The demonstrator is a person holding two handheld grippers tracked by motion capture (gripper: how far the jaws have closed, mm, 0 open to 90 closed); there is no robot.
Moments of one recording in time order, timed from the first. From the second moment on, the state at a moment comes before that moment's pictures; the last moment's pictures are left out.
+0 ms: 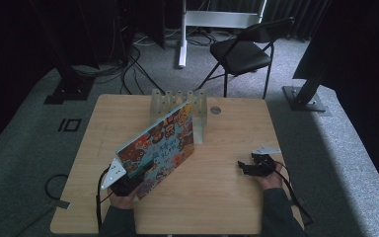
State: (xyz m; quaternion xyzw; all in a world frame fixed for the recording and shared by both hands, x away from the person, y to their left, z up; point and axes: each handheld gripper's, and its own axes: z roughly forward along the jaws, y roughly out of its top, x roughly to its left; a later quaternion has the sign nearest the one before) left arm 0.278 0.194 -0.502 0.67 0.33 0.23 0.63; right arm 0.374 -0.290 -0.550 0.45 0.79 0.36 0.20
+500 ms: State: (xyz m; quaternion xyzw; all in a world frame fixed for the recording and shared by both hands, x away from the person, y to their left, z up) left arm 0.274 0.202 -0.497 0.66 0.33 0.25 0.62; right arm 0.374 -0.290 -0.550 0.45 0.79 0.36 0.20
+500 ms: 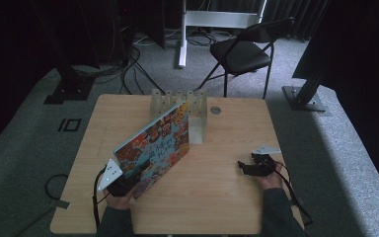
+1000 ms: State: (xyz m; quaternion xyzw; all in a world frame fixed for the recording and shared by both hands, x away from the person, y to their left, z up) left arm 0.270 0.206 -0.491 0.66 0.34 0.27 0.61; right arm 0.374 -0.290 -0.550 0.45 0.79 0.36 0.20
